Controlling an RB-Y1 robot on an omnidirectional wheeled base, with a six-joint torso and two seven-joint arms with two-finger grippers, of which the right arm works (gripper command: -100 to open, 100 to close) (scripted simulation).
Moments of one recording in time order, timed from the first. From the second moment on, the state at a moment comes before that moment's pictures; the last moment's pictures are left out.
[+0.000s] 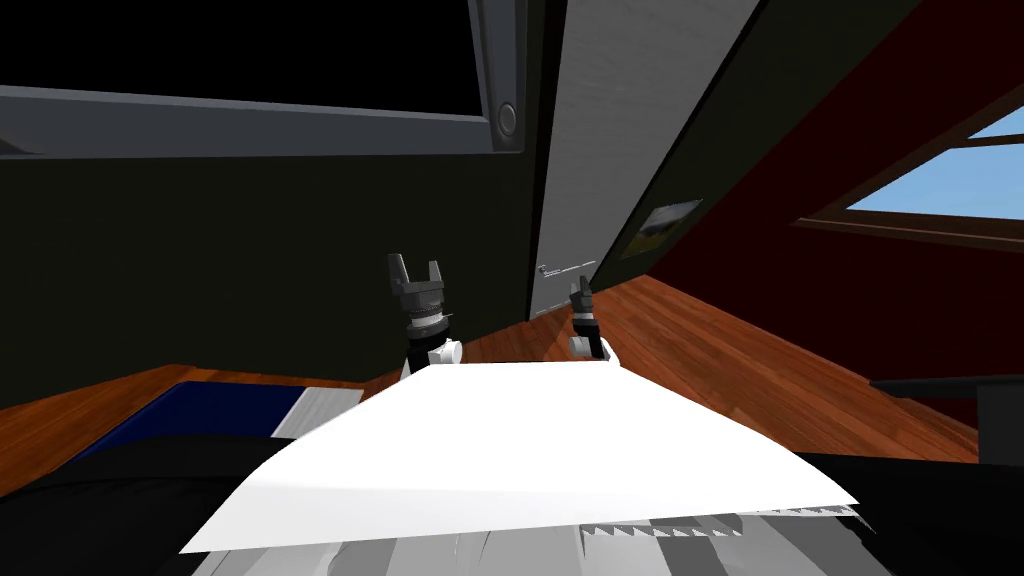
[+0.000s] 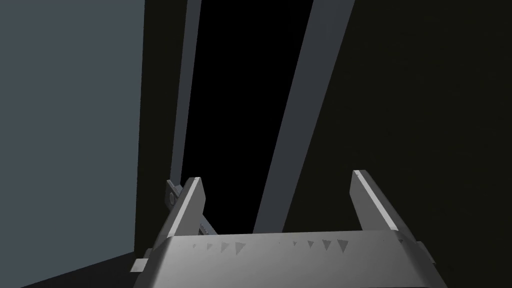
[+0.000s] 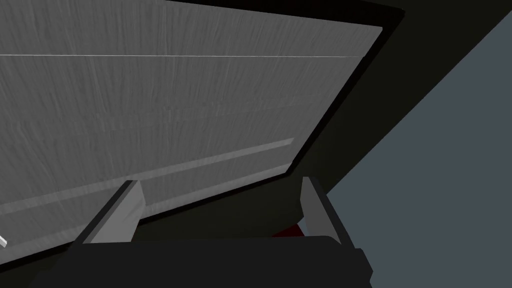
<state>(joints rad) 0.18 -0.10 -0.04 -1.54 -0.01 -0.73 -0.03</state>
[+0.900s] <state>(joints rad) 0.09 -0.13 -0.04 -1.28 -0.03 -0.76 -0.05</state>
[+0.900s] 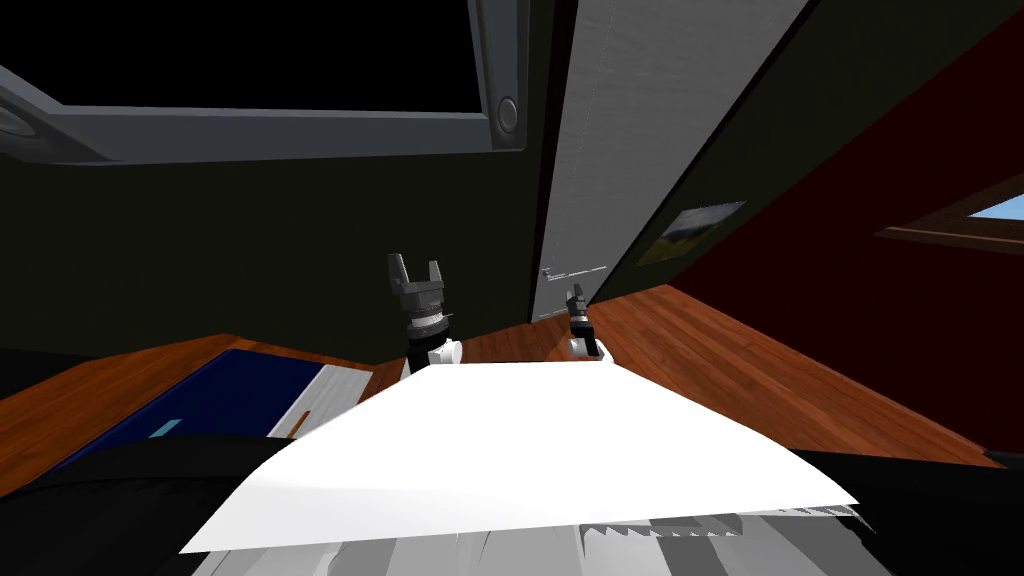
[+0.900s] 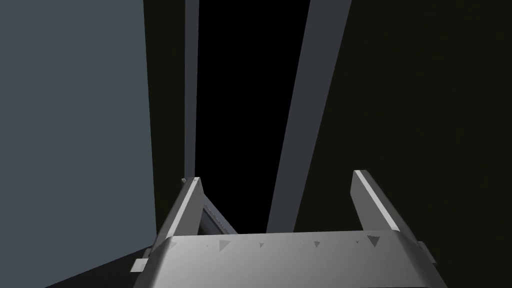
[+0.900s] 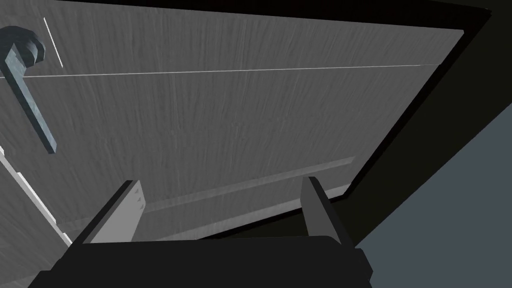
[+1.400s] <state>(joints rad) 0.04 -0.14 -0.04 -1.13 -0.05 -0.78 -0.06</state>
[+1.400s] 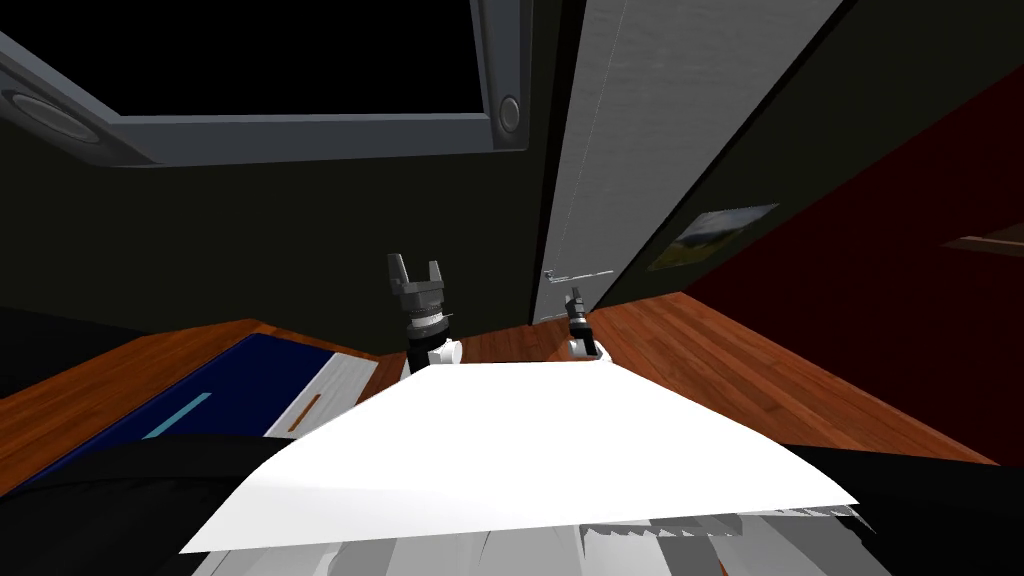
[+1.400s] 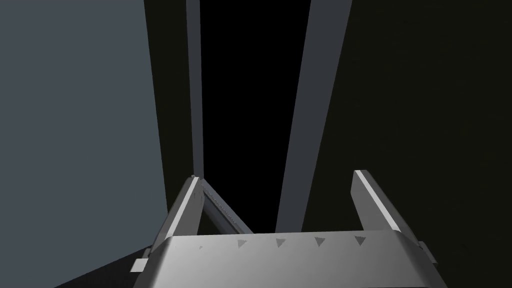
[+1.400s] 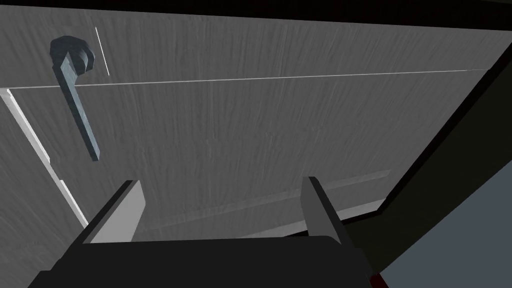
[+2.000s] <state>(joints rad) -0.02 -0.16 -0.04 -0.96 -0.07 -0.80 -0.08</state>
